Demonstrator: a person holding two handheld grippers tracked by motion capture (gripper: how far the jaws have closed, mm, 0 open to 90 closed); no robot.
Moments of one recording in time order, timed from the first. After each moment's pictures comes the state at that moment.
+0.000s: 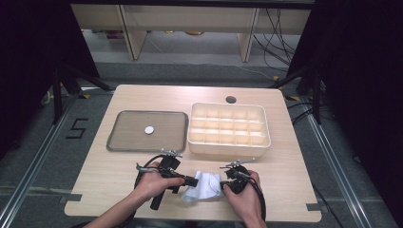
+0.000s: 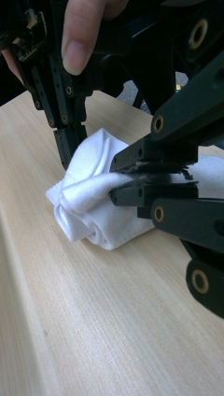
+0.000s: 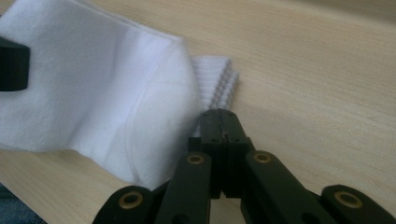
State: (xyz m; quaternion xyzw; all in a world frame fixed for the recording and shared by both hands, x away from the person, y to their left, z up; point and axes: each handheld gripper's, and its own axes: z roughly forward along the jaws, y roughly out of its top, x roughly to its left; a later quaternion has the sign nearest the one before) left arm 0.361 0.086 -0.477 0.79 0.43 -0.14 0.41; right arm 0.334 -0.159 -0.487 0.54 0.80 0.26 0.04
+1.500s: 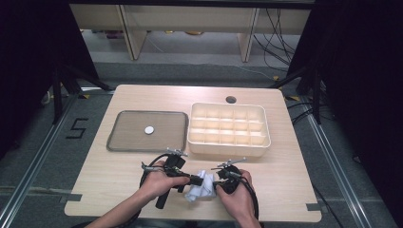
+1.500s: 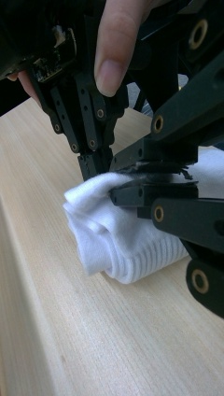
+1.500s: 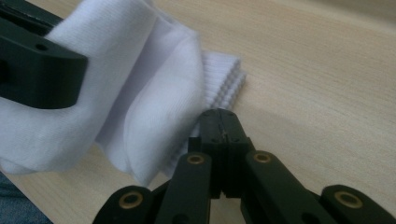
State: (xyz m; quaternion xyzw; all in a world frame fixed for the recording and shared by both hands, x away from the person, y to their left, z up) left arm 0.363 0.072 -0.474 0.79 0.42 -0.15 0.42; right arm 0.337 -0.139 -0.490 0.53 0.81 0.26 0.03
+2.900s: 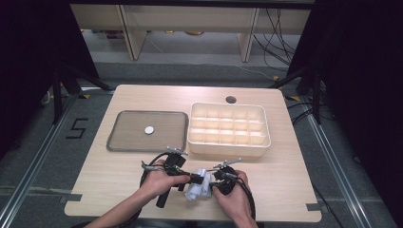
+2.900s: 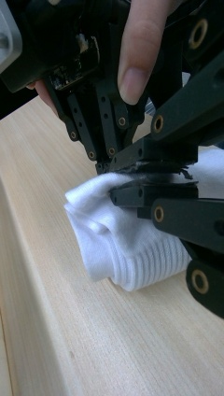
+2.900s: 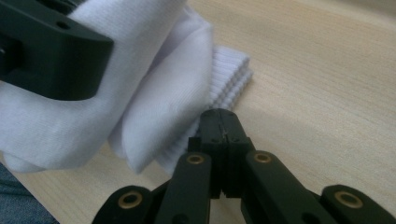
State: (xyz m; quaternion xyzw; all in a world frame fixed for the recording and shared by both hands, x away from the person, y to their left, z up) left arm 0.364 0.071 -0.470 0.79 0.42 -0.14 0.43; right arm 0.335 -0.128 -0.493 0.51 0.82 0.27 0.03
